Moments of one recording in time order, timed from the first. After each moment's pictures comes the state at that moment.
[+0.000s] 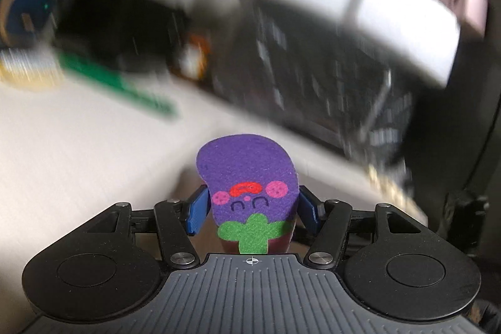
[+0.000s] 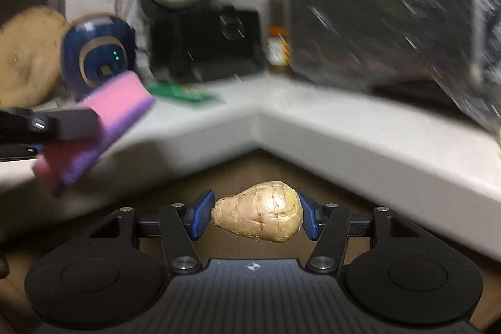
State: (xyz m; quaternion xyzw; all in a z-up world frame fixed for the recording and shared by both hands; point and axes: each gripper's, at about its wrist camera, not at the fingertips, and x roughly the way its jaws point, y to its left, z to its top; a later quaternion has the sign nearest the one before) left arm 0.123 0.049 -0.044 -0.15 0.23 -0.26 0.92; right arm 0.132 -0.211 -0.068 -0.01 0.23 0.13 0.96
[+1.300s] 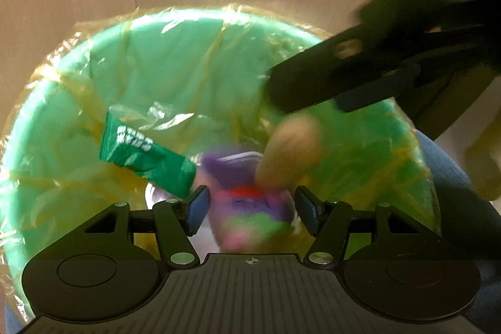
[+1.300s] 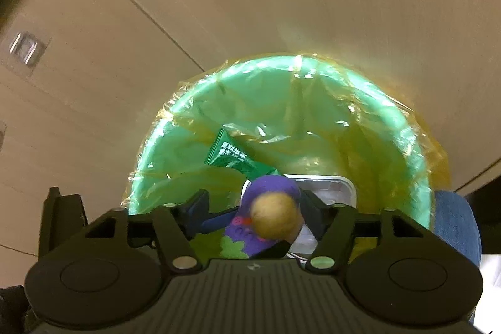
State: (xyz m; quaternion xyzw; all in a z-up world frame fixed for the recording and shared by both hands) left arm 0.159 -0.092 -0.372 0.06 0.49 -0.29 0.82; right arm 0.165 -0.276 -0.304 0.19 0.52 0.13 0.82
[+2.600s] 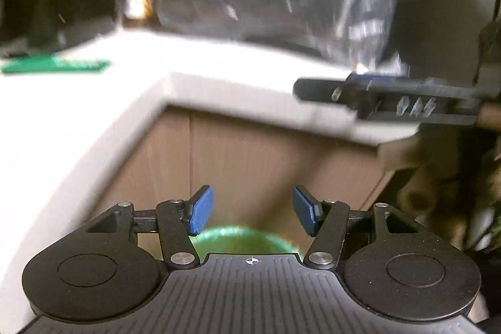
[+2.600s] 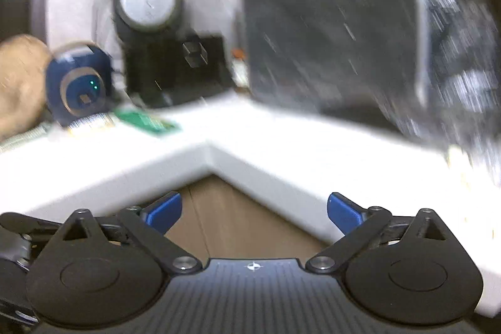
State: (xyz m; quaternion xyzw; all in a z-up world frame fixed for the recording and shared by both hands) left arm 0.132 -0.035 -0.011 0.01 0.32 -0.26 0.91; right arm 0.134 -0.267 -0.008 0.01 0.19 0.13 0.97
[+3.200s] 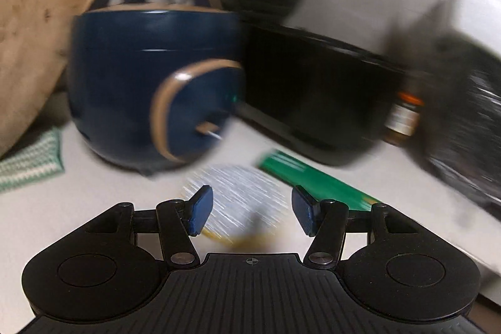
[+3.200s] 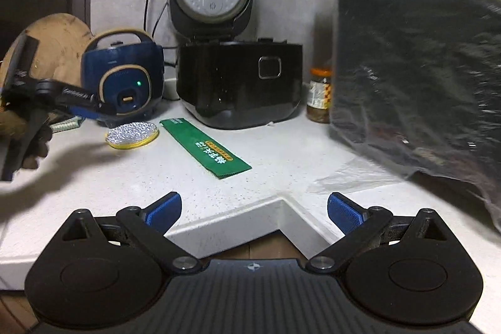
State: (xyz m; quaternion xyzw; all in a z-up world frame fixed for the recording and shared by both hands) left arm 0.292 0.221 0.059 -0.09 0.27 0.05 0.96; right arm 0.215 -0.175 0.022 -0.05 0.21 0.22 0.95
